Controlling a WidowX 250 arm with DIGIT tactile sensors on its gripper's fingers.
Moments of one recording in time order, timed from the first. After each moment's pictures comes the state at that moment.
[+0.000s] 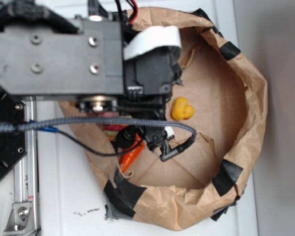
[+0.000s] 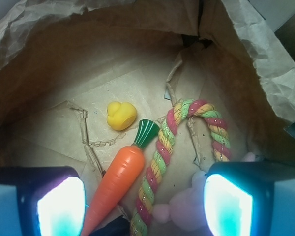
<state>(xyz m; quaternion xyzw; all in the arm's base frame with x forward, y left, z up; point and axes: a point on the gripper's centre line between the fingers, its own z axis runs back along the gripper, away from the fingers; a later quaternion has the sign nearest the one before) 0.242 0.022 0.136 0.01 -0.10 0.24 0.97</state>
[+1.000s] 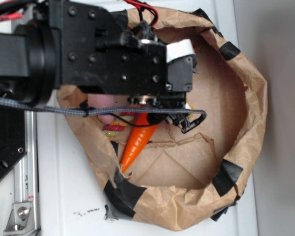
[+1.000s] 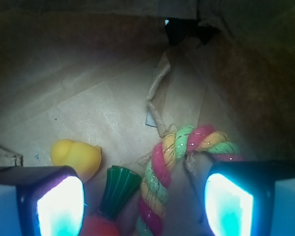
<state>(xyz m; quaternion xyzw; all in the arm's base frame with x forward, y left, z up) 0.268 0.052 0.071 0.06 -0.11 0.27 0.95</state>
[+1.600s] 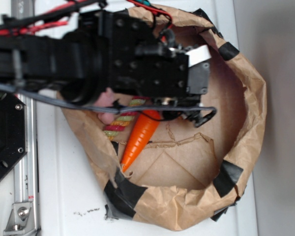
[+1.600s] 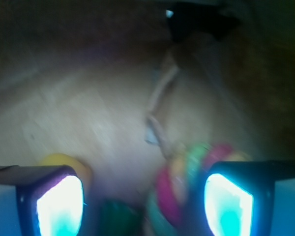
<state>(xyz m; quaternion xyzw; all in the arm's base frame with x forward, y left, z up) 0.286 0.057 0.040 0.08 -0.10 0.28 0.95</state>
